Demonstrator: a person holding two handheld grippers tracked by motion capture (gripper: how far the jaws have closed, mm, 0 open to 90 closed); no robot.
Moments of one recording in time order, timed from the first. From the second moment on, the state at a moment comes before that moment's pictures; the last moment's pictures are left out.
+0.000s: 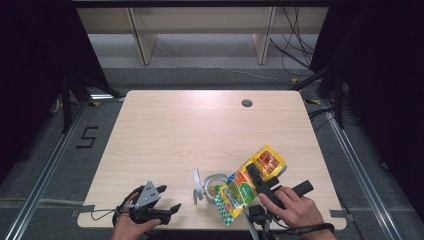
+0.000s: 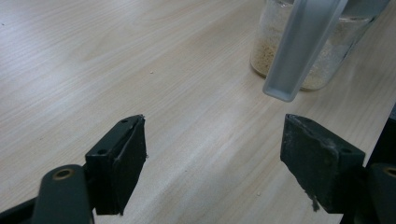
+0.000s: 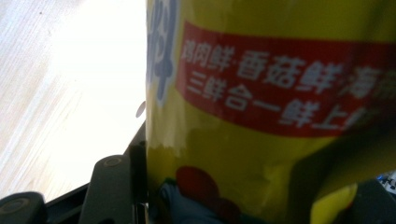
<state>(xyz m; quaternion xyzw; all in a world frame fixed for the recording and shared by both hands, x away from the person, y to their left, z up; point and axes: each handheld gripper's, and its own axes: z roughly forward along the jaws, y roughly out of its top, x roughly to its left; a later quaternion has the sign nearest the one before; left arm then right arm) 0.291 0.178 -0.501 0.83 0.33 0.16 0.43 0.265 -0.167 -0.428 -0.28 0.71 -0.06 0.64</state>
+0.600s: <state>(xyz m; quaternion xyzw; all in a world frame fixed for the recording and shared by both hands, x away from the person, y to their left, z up) 0.291 0.178 -0.501 0.82 0.33 0.16 0.43 0.264 -0.166 -0.430 -0.27 0.71 -0.06 0.65</state>
